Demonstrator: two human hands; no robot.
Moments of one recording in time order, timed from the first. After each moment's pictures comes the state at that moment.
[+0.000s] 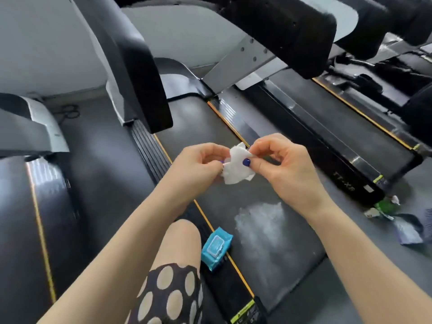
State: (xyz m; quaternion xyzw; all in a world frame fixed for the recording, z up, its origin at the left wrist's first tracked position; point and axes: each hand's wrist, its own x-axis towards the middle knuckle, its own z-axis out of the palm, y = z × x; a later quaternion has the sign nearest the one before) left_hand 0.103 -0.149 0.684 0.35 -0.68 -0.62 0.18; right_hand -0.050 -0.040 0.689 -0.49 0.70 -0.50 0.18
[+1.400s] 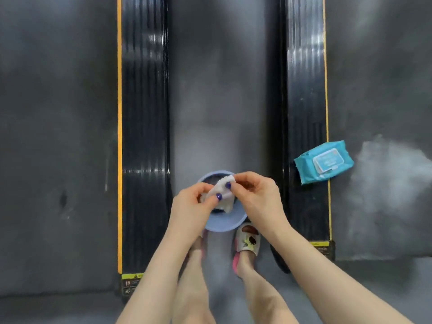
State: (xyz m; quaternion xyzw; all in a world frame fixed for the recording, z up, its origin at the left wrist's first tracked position) left_hand 0.399 -0.015 0.190 0.69 -0.41 -0.57 0.14; right_hand 0.244 -0.020 0.182 -0.39 0.73 -0.23 0.51
